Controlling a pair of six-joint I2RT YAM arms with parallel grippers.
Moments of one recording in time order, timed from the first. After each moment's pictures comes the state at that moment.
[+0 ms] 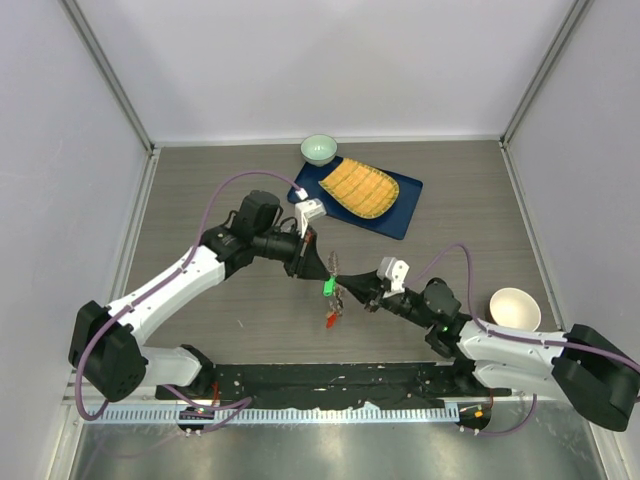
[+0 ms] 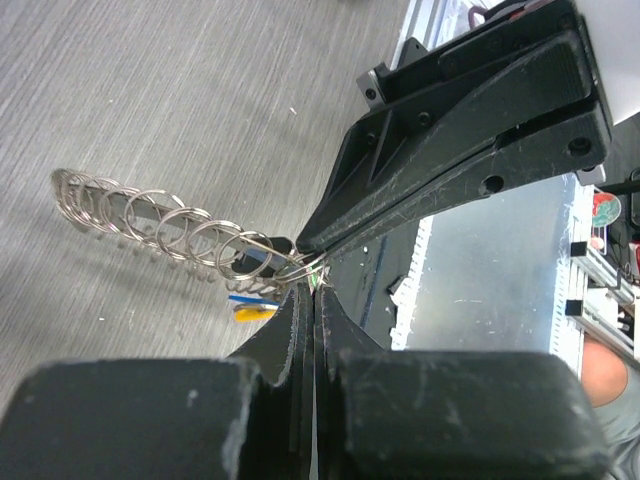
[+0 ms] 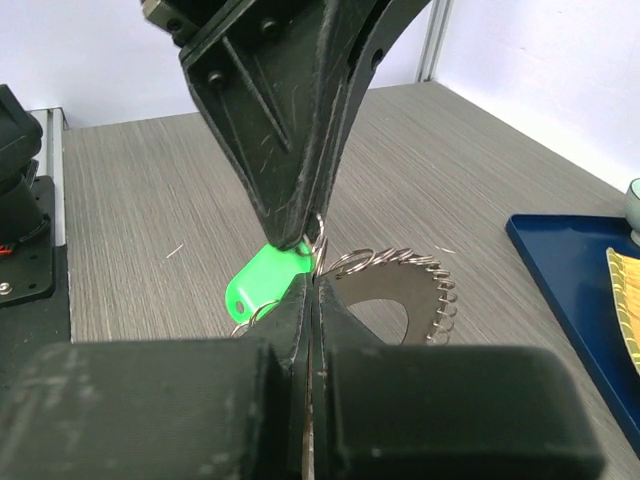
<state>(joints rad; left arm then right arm) -0.63 1.30 1.01 -0.36 0.82 -0.19 0.90 1.00 0.17 1.02 -0.20 -0.05</state>
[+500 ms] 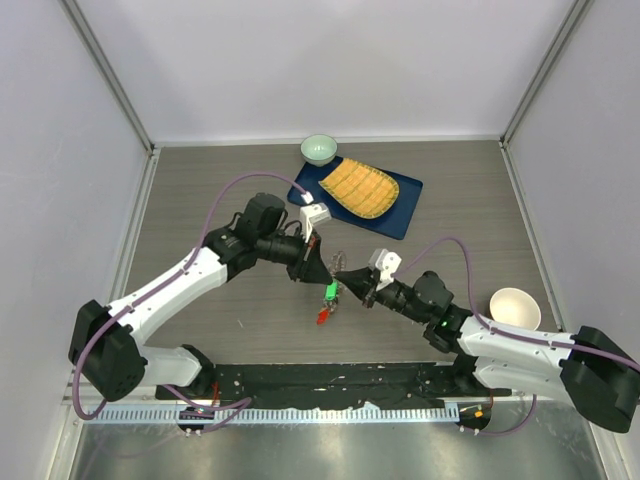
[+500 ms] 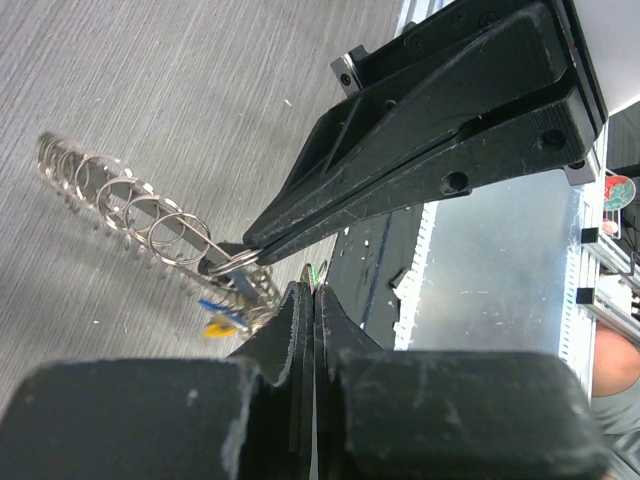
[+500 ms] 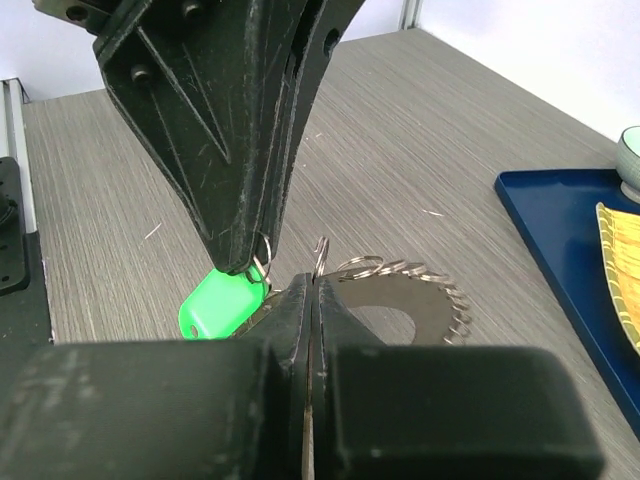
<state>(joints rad) -0.67 1.30 1.02 -0.39 0.79 -0.16 0.91 0.97 0.25 0.80 -0.13 -0.05</state>
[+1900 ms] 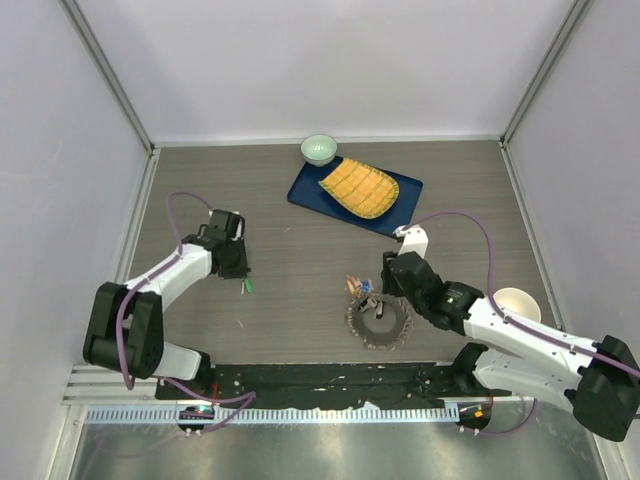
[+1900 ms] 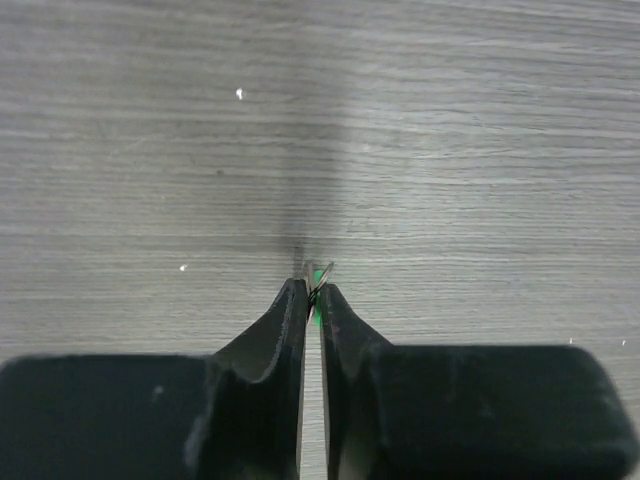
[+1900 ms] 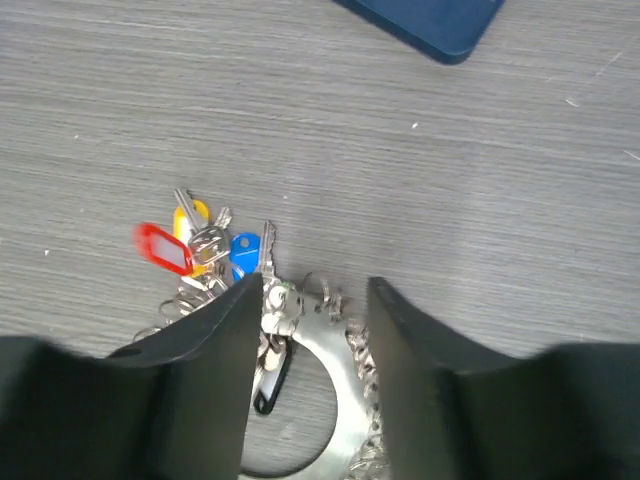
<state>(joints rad) -0.27 1.39 0.78 -0.47 -0.03 -0.38 0.83 0.95 0.54 -0.28 0.48 0.47</state>
